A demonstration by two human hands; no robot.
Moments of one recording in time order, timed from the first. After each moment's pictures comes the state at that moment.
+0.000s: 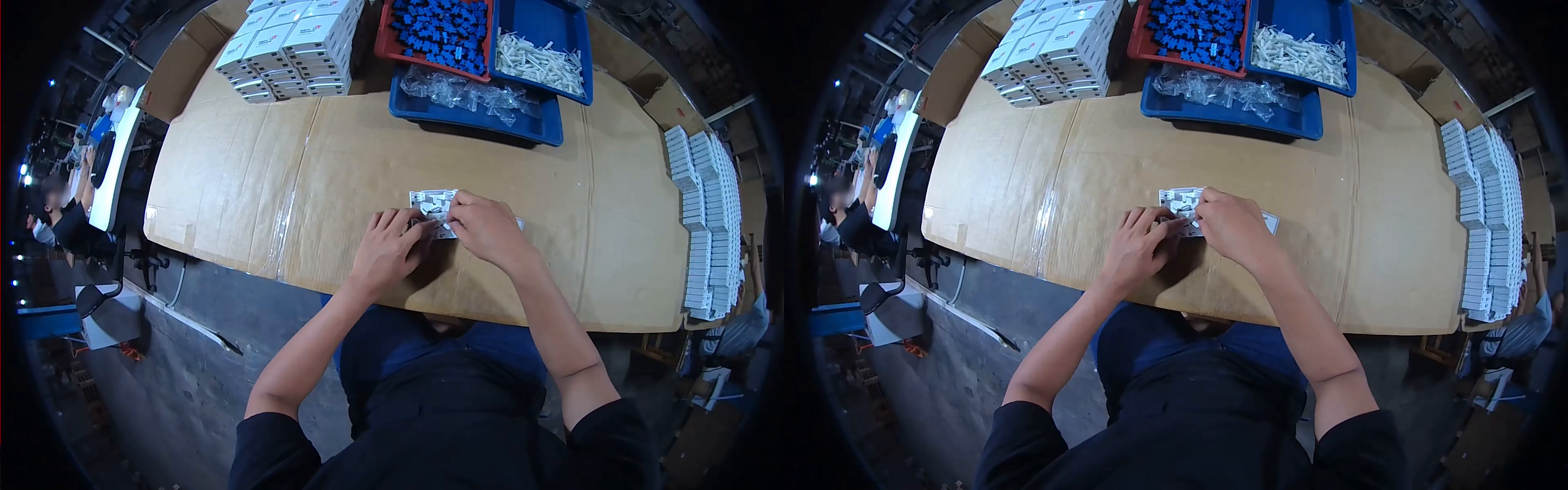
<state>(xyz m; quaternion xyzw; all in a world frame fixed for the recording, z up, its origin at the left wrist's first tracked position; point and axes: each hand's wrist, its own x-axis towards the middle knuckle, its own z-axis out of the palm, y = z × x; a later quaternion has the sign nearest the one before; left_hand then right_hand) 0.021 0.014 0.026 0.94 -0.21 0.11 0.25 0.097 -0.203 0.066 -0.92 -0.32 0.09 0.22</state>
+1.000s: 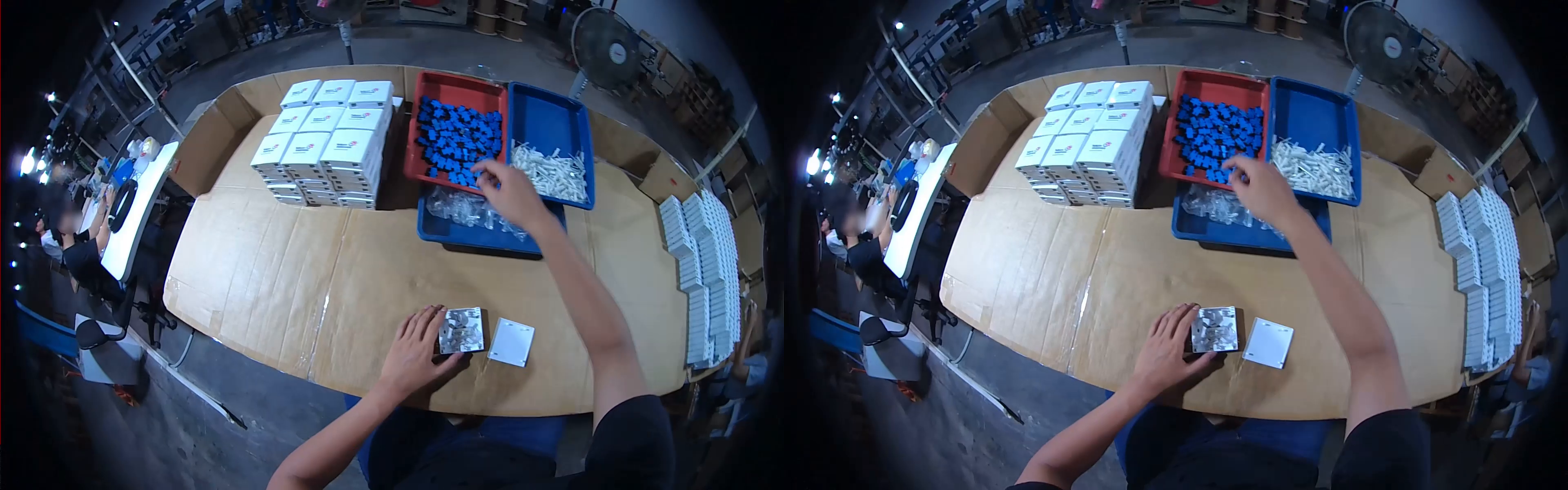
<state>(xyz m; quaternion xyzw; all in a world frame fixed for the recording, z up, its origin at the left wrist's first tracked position) 0.036 0.017 0.044 0.94 -0.13 0.04 0.31 0.323 -0.171 0.136 -0.90 -0.26 -0.09 0.35</state>
